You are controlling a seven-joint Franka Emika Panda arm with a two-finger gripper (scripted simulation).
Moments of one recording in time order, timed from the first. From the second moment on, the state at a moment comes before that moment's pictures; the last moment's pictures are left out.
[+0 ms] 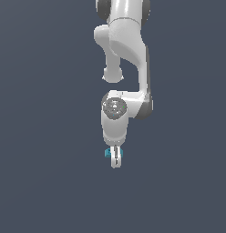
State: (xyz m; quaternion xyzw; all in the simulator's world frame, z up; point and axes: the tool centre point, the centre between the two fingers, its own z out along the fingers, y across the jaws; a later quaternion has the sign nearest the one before) arm 0.072 0.006 0.075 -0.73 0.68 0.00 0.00
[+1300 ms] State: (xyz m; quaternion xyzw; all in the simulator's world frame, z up) arm 0.074 0.005 0.022 -0.71 0.70 0.00 0.00
